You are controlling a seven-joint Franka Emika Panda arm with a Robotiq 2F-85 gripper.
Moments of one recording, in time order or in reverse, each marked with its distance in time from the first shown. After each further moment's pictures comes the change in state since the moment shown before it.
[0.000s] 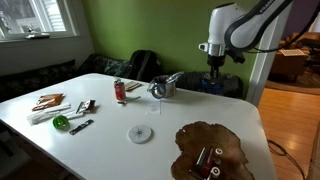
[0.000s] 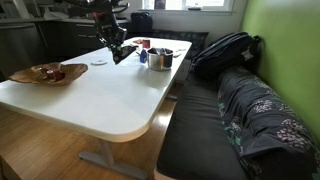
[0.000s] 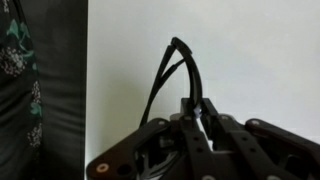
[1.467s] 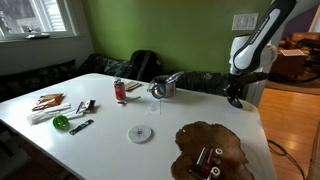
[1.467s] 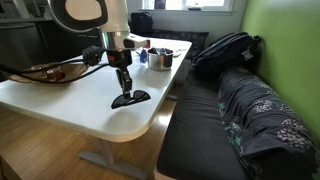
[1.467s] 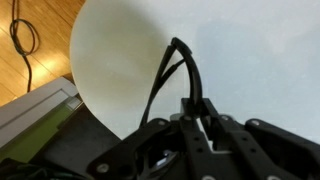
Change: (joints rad) arm -0.110 0.220 -0.150 -0.066 0.297 0.228 0.450
